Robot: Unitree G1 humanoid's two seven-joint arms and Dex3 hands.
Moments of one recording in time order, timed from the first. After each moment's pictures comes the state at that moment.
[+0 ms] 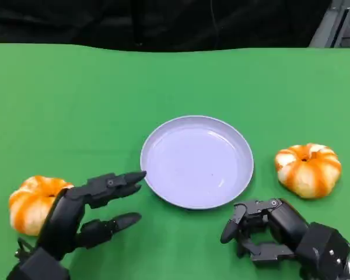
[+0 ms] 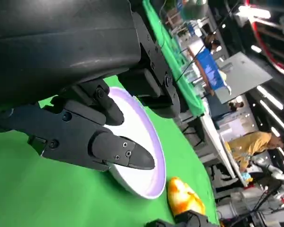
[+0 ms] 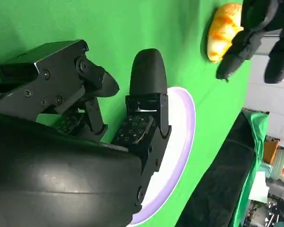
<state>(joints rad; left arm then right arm) -0.27 0.11 0.01 1.03 0.12 -1.19 -0.17 -0.36 -0.04 0.10 1.15 -0.15 -0.97 0.28</state>
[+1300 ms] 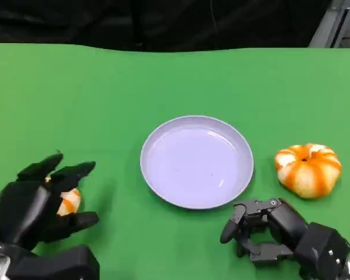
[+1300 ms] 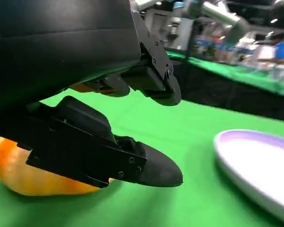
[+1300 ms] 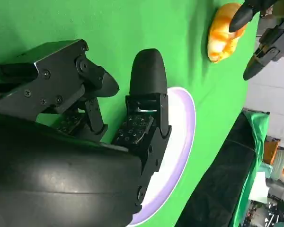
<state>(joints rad) -0.15 0.38 -0.17 0.55 0.81 -0.43 0.54 -0.36 -0.04 0.11 1.15 -0.15 -0.97 0.28</state>
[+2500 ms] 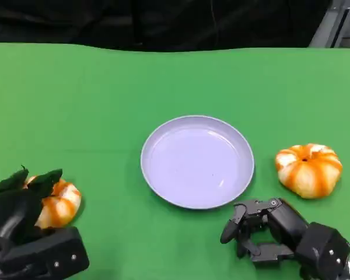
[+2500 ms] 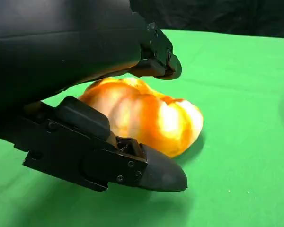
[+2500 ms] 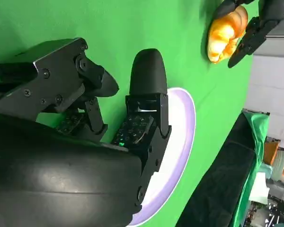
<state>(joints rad) -0.17 0.43 -0.22 0.57 0.71 -0.19 0.28 -0.36 -0.04 0.10 1.15 -0.15 -0.97 0.28</state>
